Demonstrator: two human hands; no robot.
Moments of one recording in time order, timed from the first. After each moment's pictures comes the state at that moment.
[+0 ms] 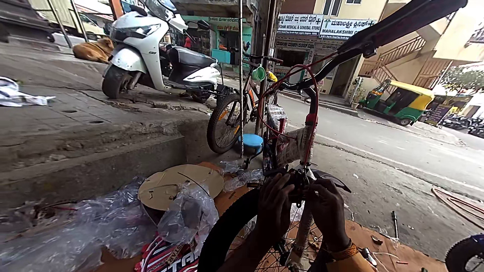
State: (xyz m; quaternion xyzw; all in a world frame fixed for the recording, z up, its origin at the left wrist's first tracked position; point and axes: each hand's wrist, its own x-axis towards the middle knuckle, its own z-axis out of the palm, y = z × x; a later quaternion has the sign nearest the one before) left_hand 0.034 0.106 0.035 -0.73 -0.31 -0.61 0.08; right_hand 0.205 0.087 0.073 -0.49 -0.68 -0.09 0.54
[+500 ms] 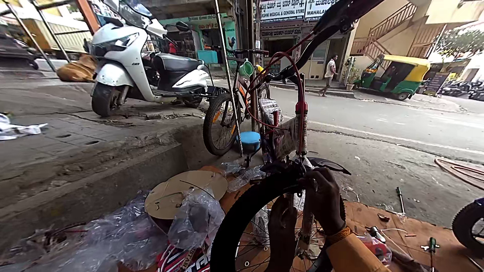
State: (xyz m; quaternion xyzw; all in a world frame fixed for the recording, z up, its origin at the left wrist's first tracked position) left_hand 0.063 0.052 -0.003 -0.48 -0.35 -0.66 -0.46; right_hand 0.194 0.090 0.063 -0.50 -0.65 -0.12 0.57
